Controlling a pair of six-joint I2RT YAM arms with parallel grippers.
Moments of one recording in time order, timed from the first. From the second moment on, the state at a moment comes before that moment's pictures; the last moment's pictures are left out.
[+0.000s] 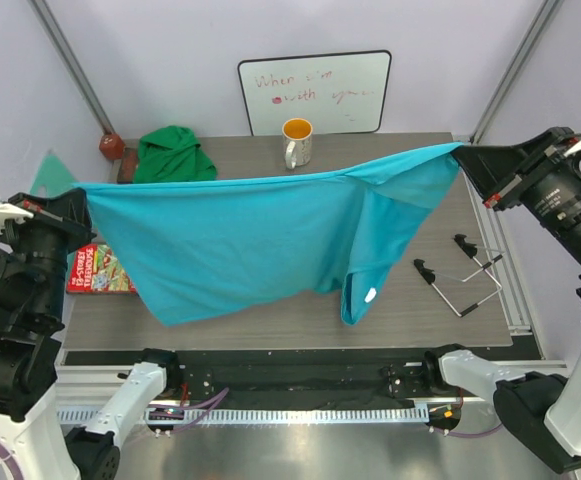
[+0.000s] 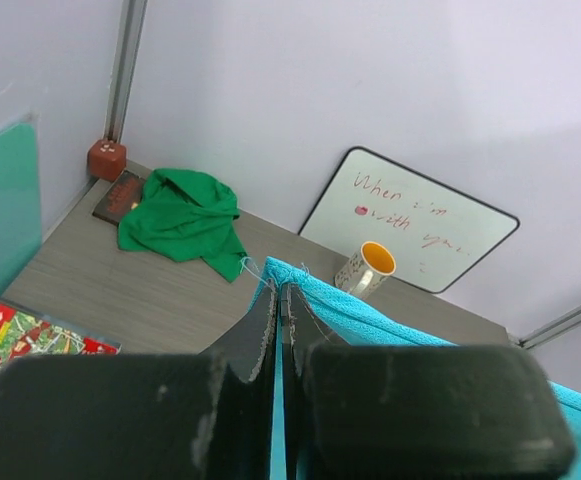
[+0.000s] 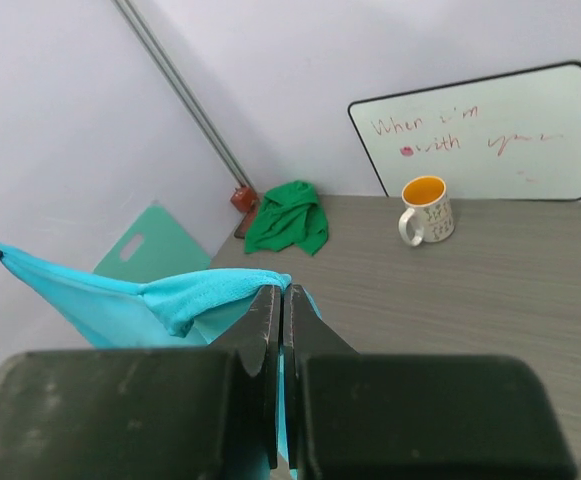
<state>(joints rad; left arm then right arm) -0.15 0.79 1.77 -0.91 -0.32 -0.42 0.22 1.11 2.25 -1.05 -0.24 0.43</state>
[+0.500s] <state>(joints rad) -0.17 1.05 1.59 -0.87 -0.33 -0.42 0.22 1.41 2.15 -1.06 -0.24 0.44</state>
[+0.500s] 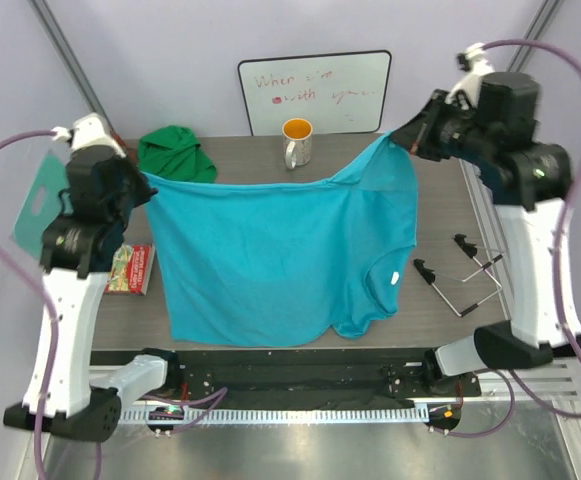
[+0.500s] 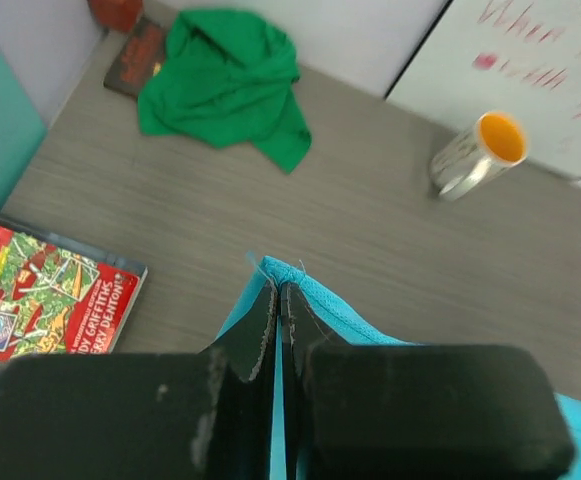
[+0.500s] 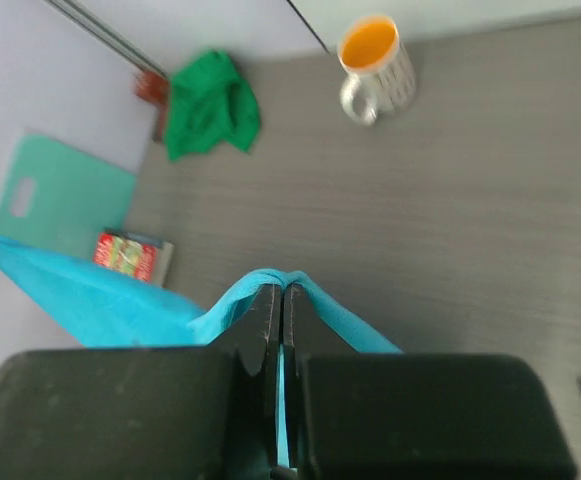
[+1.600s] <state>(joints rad) -0.16 1.93 1.59 -0.59 -0.34 -0.27 0.22 2.08 2.05 -0.91 -0.19 0.36</state>
